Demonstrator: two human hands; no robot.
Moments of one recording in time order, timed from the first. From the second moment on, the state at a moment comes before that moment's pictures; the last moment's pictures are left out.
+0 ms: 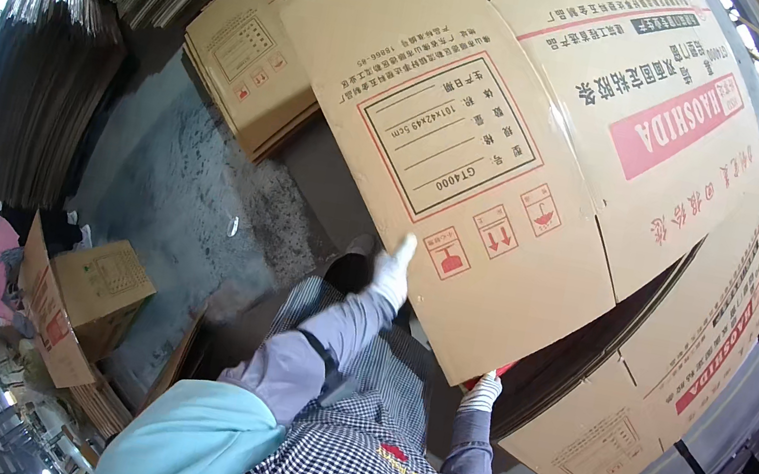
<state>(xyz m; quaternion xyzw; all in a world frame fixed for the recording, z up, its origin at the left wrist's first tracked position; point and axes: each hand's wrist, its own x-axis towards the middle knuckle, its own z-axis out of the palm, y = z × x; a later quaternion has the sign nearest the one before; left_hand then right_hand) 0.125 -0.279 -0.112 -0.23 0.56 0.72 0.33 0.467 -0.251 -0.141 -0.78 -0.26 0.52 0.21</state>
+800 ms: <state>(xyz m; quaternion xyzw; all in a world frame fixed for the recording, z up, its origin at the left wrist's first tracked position) -0.059 -0.417 -0.070 -0.07 0.50 0.79 0.33 0.217 -0.232 -0.085 -0.48 -0.41 0.65 0.43</state>
